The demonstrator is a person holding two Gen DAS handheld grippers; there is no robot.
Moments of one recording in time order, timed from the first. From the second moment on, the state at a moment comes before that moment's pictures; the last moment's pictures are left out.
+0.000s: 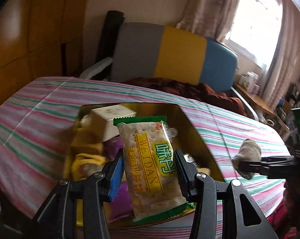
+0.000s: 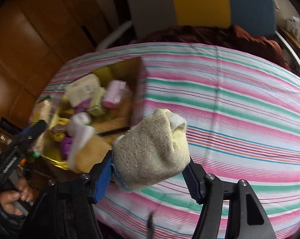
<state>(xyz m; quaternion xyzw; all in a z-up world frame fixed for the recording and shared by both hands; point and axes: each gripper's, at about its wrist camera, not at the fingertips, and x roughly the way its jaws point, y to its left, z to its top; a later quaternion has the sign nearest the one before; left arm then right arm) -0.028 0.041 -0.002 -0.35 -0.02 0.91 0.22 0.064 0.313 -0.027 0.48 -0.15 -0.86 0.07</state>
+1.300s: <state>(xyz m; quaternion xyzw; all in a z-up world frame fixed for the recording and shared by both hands) -0.102 0.067 -0.031 -0.42 -0.08 0.88 0.23 -0.019 0.256 -0.040 0.47 -0.12 -0.87 0.07</state>
